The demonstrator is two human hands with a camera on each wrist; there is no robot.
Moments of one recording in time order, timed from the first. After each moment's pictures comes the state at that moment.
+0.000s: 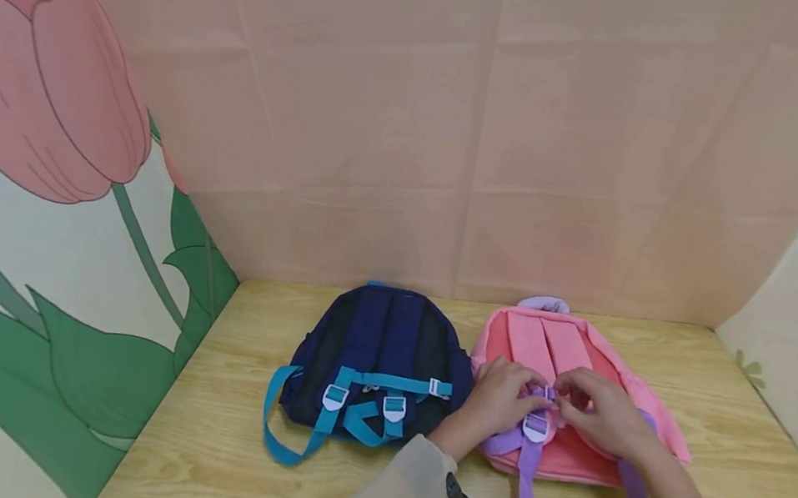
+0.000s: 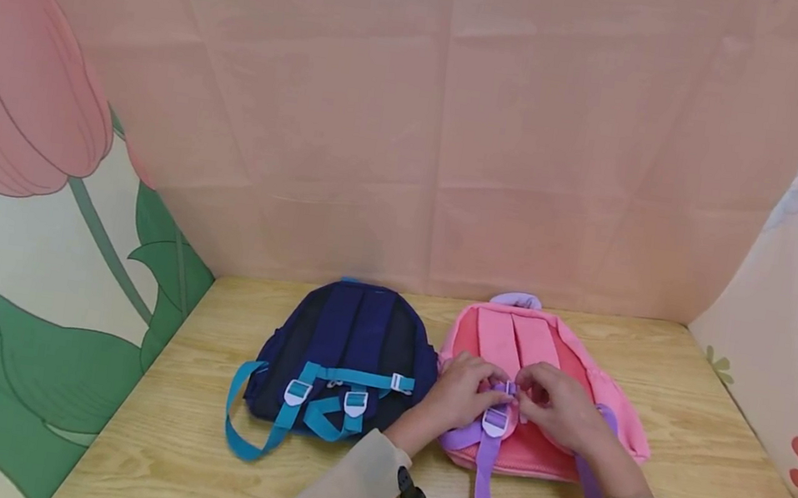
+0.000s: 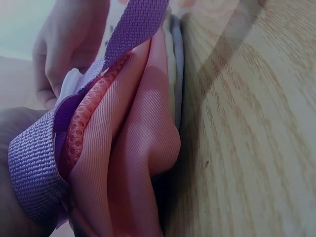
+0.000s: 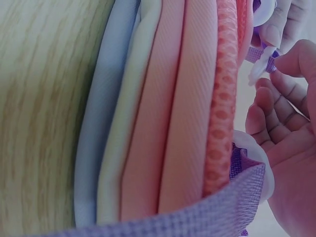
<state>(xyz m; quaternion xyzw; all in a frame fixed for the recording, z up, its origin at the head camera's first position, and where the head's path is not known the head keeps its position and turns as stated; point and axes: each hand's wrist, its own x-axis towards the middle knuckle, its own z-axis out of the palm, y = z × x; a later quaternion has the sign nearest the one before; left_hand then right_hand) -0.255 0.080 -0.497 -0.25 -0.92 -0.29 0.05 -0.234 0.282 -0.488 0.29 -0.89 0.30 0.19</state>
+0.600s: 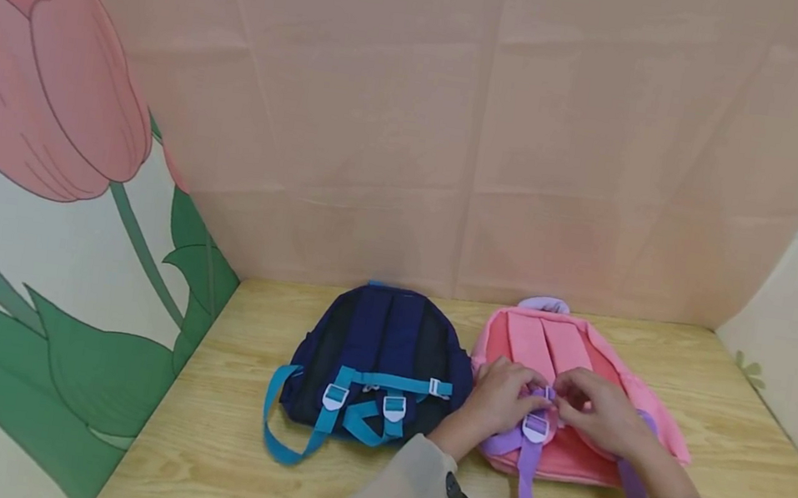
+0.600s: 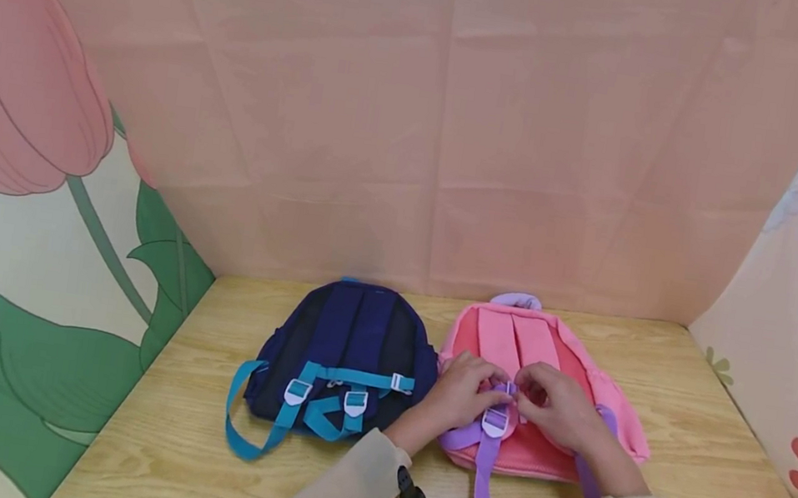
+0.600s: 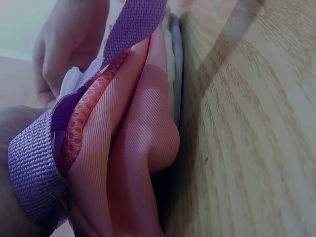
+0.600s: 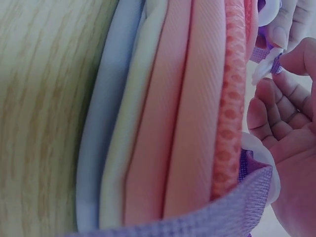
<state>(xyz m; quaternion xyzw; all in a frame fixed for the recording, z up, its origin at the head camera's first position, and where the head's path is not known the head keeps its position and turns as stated) -0.258 0.080 -0.500 -0.27 -0.92 -0.27 0.07 -0.238 0.282 -0.491 0.28 -0.90 0.31 0.17</state>
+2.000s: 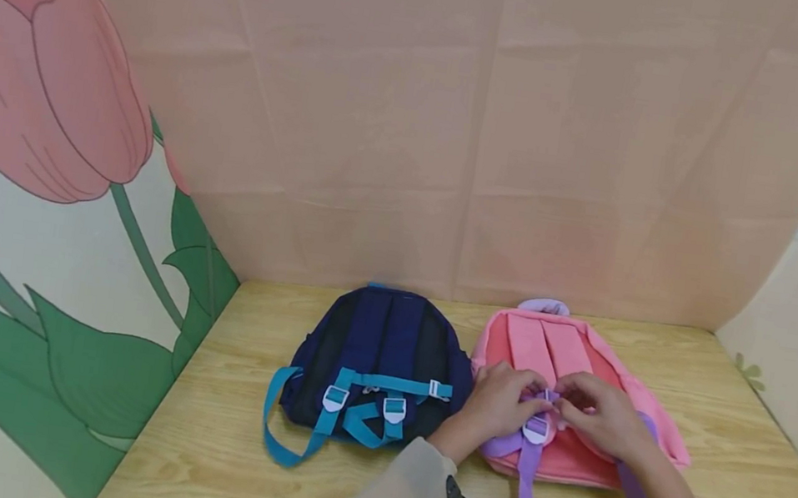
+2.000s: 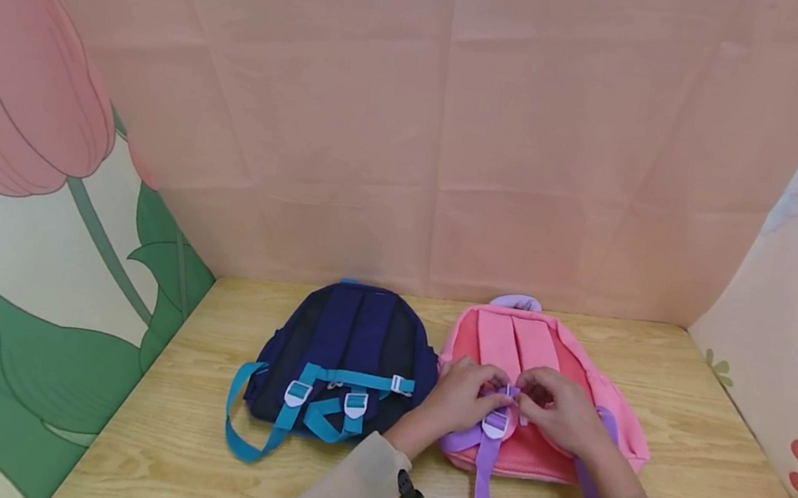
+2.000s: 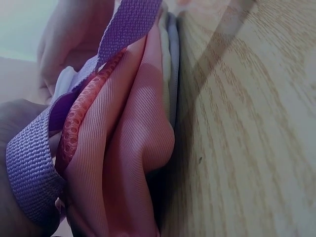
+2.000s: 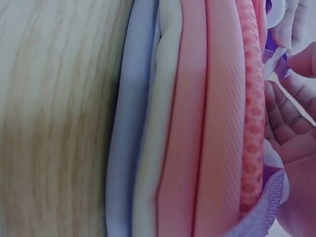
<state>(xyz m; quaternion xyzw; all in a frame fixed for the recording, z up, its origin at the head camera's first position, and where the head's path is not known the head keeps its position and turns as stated) -0.256 0.079 -0.502 -0.26 -0.92 -0.29 0.03 -0.236 0.284 -0.496 0.26 -0.89 0.34 0.16</state>
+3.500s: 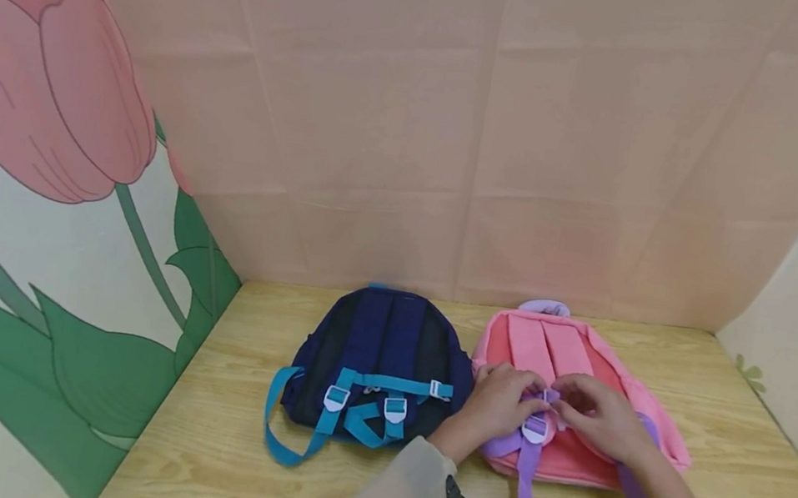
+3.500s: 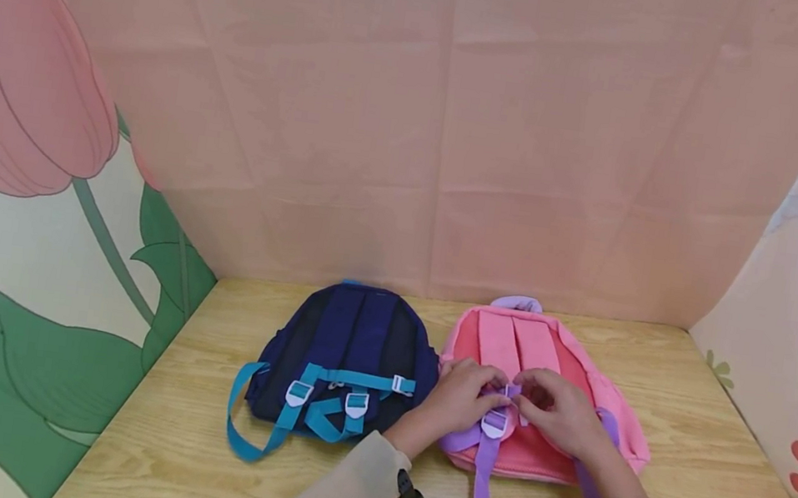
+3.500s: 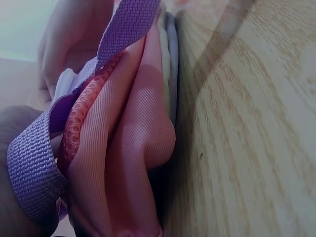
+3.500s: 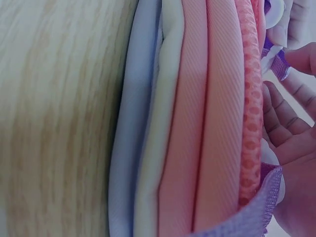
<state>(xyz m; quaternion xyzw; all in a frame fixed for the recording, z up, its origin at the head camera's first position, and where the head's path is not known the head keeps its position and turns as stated) -0.254 0.076 -0.498 -0.27 -0.92 -0.28 0.03 -0.233 0.284 -0.499 0.26 -0.89 0.35 0.15</state>
